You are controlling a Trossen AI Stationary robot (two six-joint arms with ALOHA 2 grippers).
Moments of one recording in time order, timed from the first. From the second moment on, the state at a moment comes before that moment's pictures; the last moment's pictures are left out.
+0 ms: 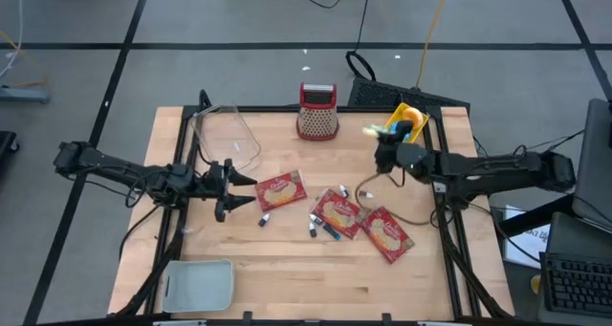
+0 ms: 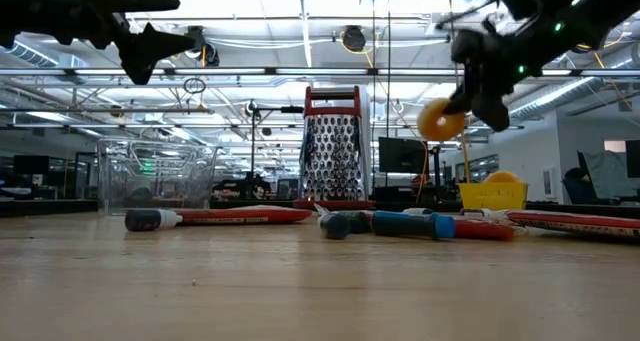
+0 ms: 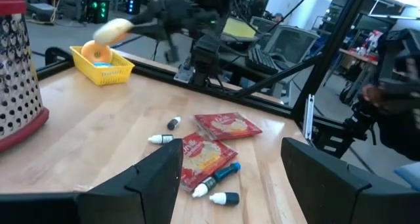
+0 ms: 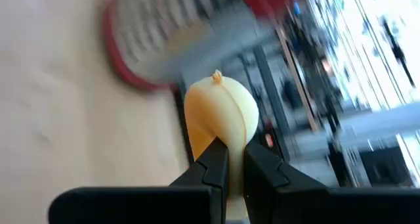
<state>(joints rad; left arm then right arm) -0.20 0.65 0.26 0.32 -0.17 -0.31 -0.20 0.93 0.46 0.03 0.76 -0.70</state>
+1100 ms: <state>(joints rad) -0.20 0.65 0.26 0.32 -0.17 -0.24 -0.73 1.04 0.20 0.26 0.65 -0.56</state>
